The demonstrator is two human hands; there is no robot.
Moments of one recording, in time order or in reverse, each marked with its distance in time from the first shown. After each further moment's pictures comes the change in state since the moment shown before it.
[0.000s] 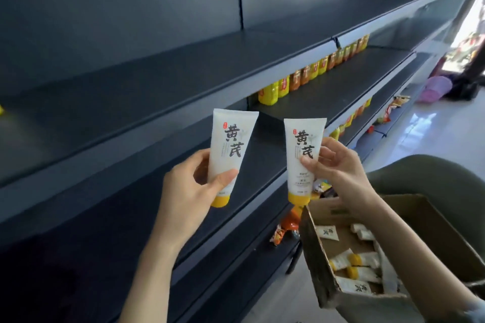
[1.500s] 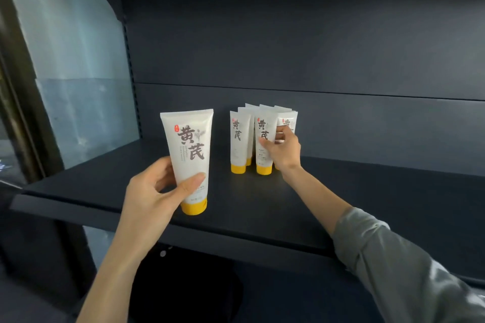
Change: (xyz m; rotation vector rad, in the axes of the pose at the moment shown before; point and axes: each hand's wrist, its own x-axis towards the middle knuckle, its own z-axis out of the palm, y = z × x) left_hand -0.108 0.077 -0.278 0.251 1.011 0.033; right_hand 0.134 -0.092 0.499 -0.023 -0.574 -0.215
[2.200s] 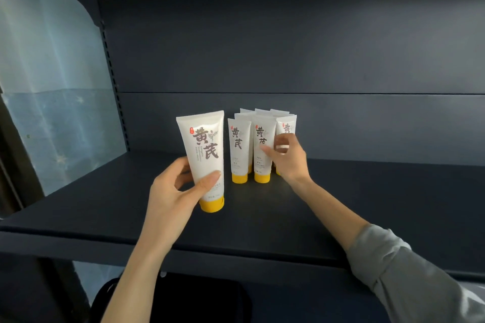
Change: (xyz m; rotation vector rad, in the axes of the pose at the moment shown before) left_hand 0.044 -0.024 0.006 -0.045 -0.095 -0.032; right_hand -0.008 0.000 -0.002 -0.109 0.055 0.002
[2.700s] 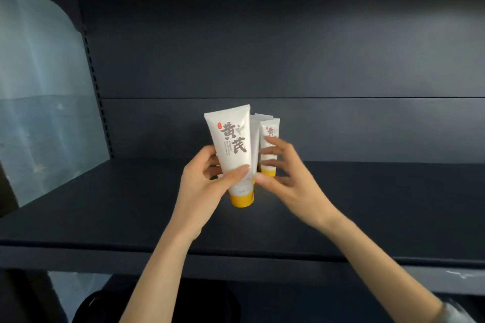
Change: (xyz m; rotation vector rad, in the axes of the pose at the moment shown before) left_hand 0.008 0.019 0.050 -0.156 -0.155 -0.018; right_hand -0.092 -0.046 -0.064 0.170 -0.397 -0.291
